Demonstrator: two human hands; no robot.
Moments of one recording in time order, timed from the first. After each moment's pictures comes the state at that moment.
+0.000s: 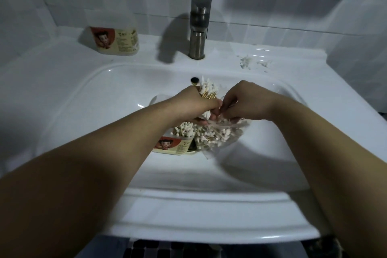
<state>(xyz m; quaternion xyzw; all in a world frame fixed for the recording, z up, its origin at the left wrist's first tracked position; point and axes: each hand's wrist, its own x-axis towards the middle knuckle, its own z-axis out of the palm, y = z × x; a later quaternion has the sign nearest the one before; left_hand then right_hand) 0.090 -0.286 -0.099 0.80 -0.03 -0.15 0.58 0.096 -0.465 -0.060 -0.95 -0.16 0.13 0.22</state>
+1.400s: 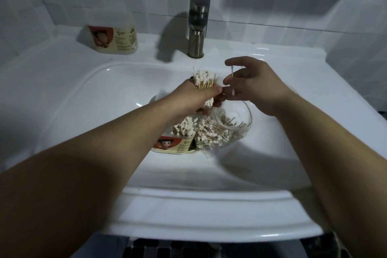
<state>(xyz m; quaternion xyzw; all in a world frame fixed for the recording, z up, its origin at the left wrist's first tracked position) 0.081 -0.289 -0.086 0.73 -0.03 -0.11 0.67 0.092 -0.466 -0.050 -0.79 -0.07 0.04 0.60</state>
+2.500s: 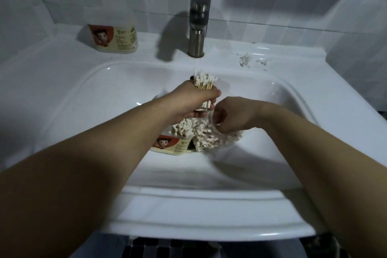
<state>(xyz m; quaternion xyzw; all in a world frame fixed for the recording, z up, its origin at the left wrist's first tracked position) 0.083 -0.287 -0.088 0.73 0.01 -0.14 0.67 0.086 -0.447 -0.076 -0.96 -0.18 0.21 0.09</state>
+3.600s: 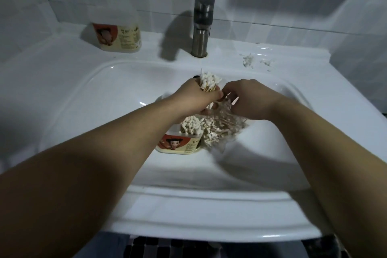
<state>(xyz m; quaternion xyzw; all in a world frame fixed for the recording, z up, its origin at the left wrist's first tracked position) 0.093 -0.285 -0.100 0.78 -0.02 -0.08 0.62 0.095 -0.461 -0.061 -0.97 -0.20 0.05 0.13</state>
